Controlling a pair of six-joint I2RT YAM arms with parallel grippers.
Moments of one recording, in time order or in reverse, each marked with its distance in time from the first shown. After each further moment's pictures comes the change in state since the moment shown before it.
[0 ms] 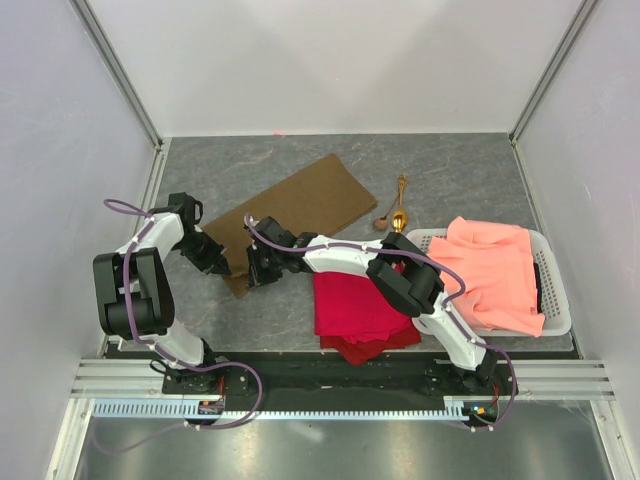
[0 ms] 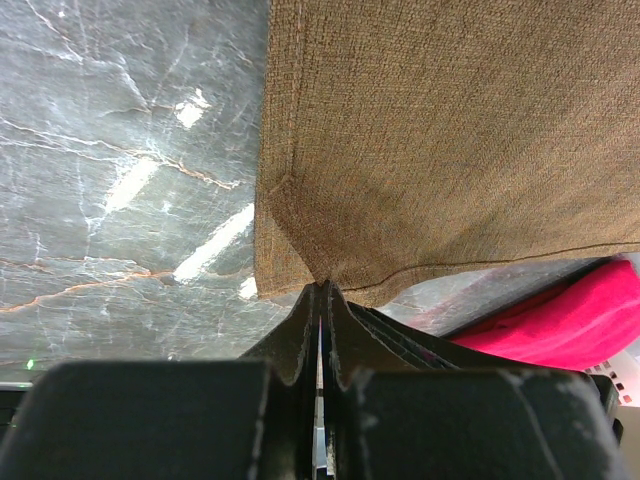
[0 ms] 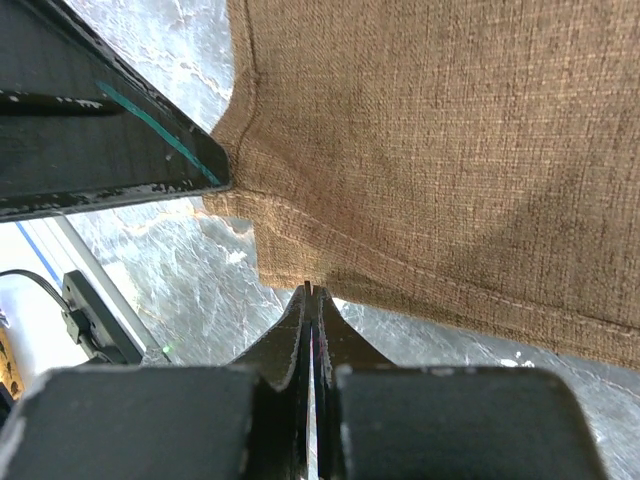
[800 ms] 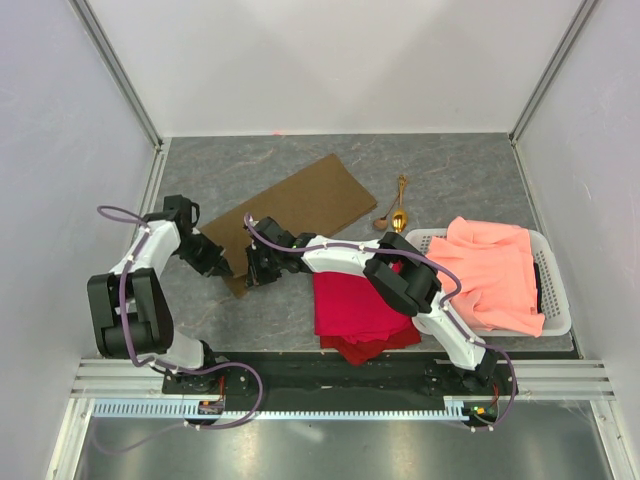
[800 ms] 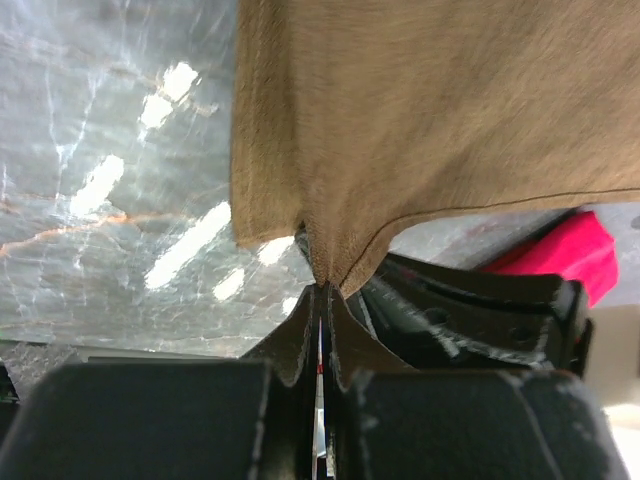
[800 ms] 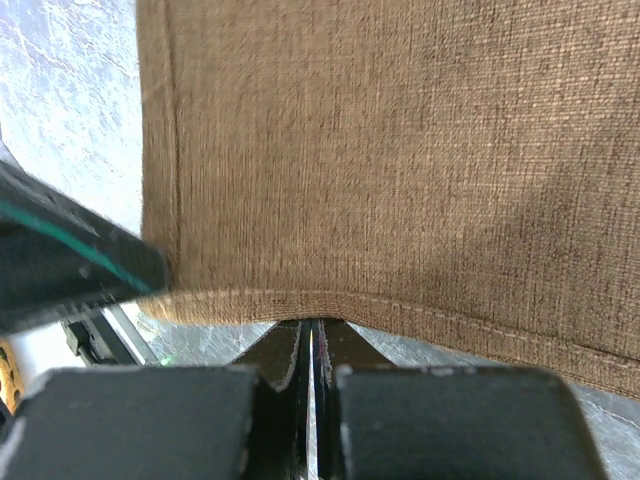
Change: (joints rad) left arm 0.002 -0.116 -0.031 -0.037 0.056 -0.037; right arm -0.006 0.026 0.015 0.019 0.003 0.008
